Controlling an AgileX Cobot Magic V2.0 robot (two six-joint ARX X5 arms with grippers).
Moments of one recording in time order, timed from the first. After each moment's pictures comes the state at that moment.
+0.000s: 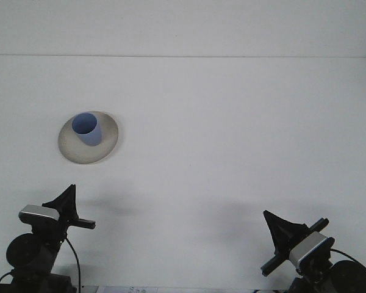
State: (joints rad) left arm -0.12 0.13 0.31 -0.16 -0.03 0.07; right arm 0.89 0.14 0.59 -0.58 0.26 0.04
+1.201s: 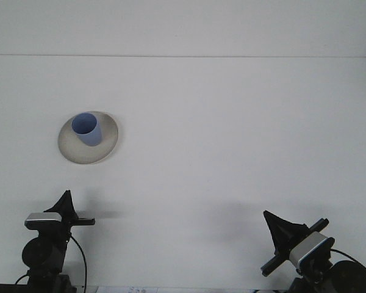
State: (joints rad) left arm -0.02 0.00 0.03 -0.01 -0.08 0.02; right arm 0.89 0.14 0.59 -0.59 0.26 0.05
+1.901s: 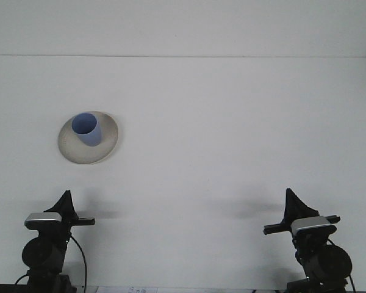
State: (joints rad) left arm -0.02 0.00 0.03 -0.01 -0.08 0.02; right arm 0.16 0.07 0.22 -0.19 -0.01 0.02
